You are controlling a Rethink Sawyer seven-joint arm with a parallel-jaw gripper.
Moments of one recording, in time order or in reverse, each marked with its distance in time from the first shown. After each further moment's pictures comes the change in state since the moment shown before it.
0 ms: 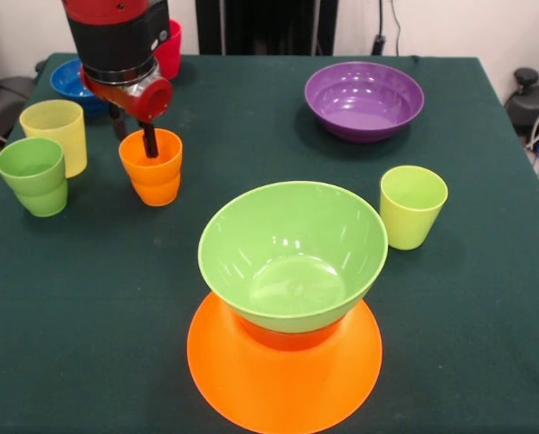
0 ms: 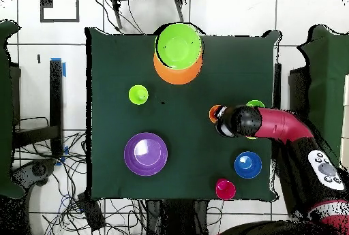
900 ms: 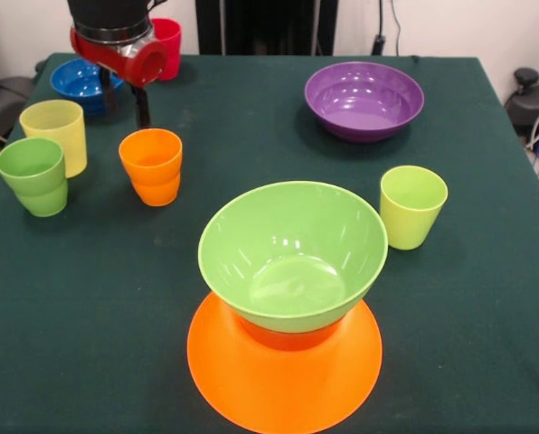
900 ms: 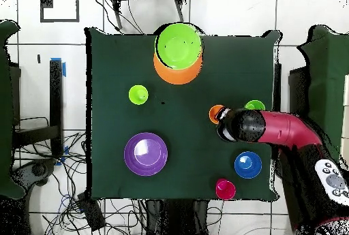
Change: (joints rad) arm 0.000 -0.117 0.000 0.079 0.000 0.000 0.000
